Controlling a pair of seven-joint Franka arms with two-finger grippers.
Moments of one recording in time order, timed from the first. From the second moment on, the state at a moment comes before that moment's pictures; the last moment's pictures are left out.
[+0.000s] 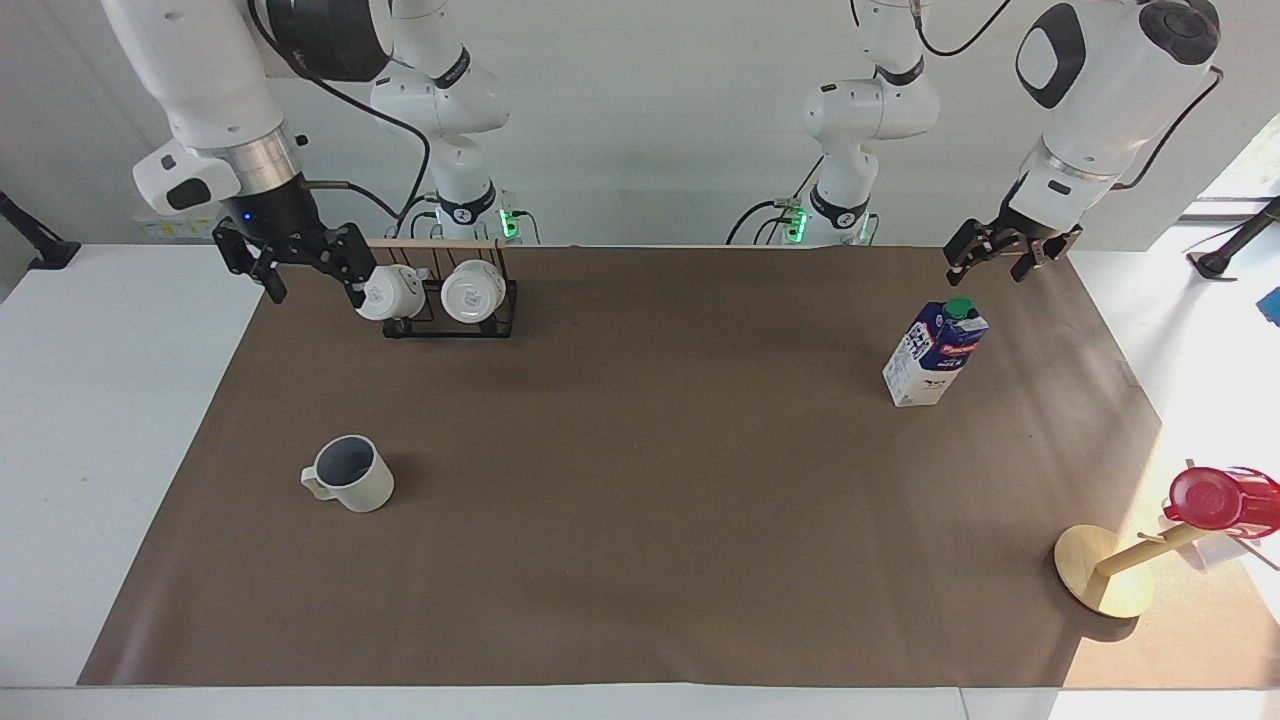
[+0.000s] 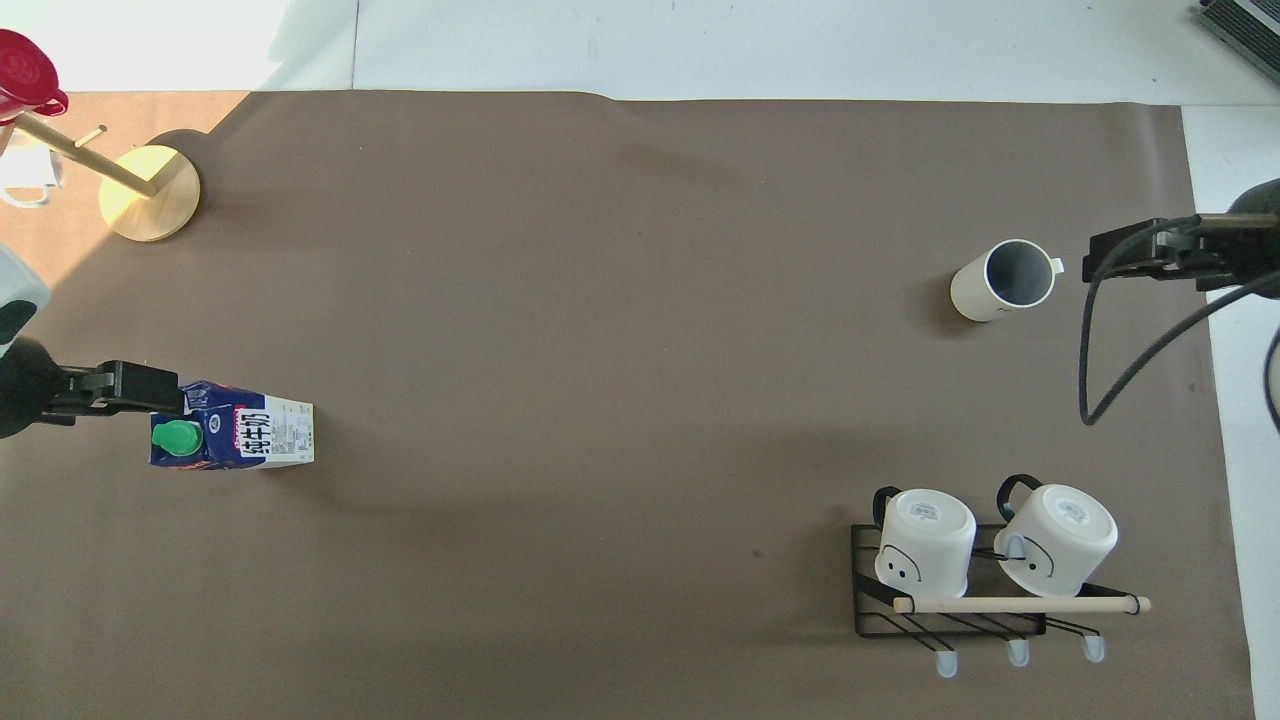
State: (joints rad) left arm 0.01 -0.17 -0.03 -1.90 -0.03 1.69 -0.03; right arm 0.07 0.07 -0.08 -1.58 -0.01 1.75 0.09
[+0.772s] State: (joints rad) left arm 0.01 -0.17 -0.03 -1.91 -0.03 1.70 -0.02; right arm 0.06 0.21 -0.09 -1.84 -0.01 2.17 0.09
